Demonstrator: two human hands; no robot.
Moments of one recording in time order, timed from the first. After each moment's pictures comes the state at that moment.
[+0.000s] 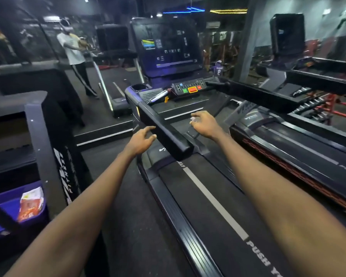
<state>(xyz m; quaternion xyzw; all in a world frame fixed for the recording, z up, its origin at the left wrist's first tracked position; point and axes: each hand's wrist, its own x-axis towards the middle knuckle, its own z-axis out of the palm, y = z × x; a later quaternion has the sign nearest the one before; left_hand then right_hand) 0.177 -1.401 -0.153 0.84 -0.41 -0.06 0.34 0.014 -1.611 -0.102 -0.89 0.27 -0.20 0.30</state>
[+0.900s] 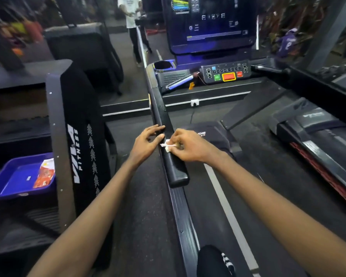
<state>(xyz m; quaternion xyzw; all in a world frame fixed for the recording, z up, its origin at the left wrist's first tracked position) 0.238 -1.512 -0.222 0.82 -0.30 0.00 0.49 0.124 -1.690 -0.167 -0.96 -0.12 -0.10 0.25</state>
